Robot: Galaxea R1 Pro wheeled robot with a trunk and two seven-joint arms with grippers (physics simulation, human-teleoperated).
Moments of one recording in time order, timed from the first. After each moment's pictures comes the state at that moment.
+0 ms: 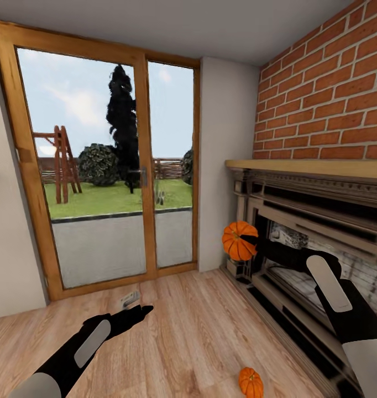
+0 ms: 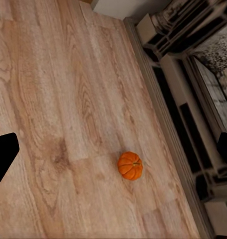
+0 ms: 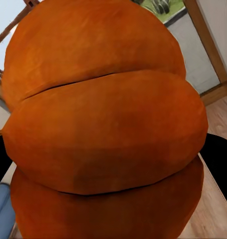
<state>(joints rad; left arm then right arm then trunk) -0.51 0.16 -0.38 -0.78 0.94 0.42 0.01 -0.64 -0.28 0.08 -1.33 -1.06 0.79 -0.05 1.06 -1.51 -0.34</state>
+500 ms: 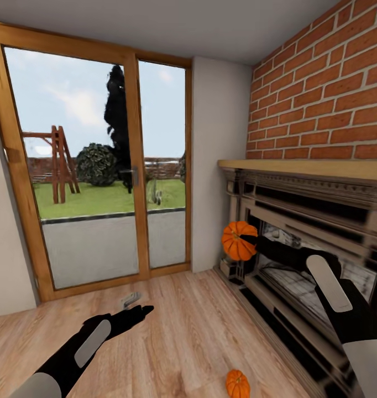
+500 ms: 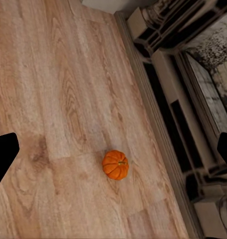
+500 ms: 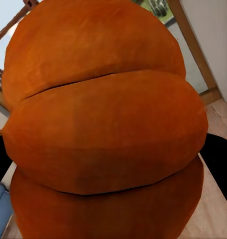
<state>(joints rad) -0.52 0.16 -0.38 -0.78 0.95 0.43 0.01 -0.64 -0.28 0.08 -1.34 -1.05 0.80 -0.05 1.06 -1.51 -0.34</state>
